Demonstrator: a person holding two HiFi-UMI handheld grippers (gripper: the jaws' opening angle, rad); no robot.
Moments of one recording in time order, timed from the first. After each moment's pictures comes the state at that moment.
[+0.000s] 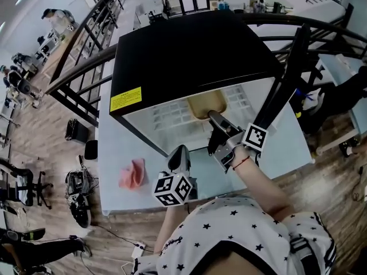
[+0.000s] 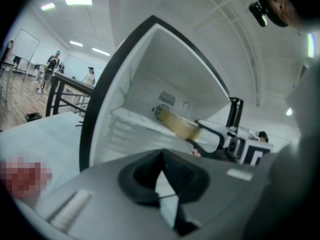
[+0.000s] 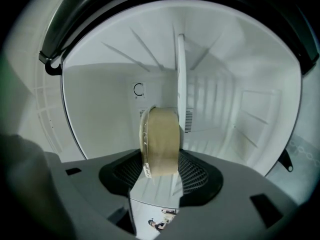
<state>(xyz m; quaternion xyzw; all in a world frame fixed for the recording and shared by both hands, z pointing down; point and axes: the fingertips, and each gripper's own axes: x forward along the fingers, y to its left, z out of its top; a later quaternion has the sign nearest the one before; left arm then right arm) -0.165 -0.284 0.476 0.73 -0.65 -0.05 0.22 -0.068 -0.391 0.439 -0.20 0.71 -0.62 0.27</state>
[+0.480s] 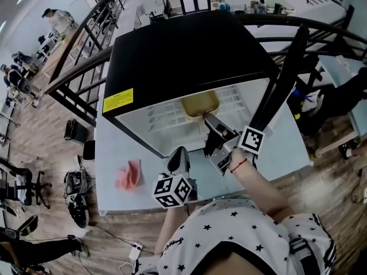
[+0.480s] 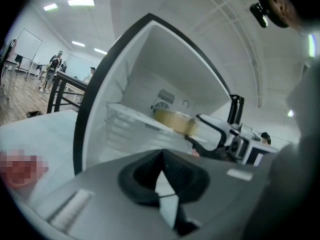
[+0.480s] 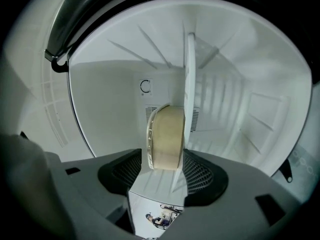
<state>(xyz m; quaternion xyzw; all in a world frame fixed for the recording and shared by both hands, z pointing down) -0.153 -0.291 0.484 0.72 -0.66 -0.06 0.22 -0.070 -0.391 0.431 -0.17 0.75 -0.59 0.26</state>
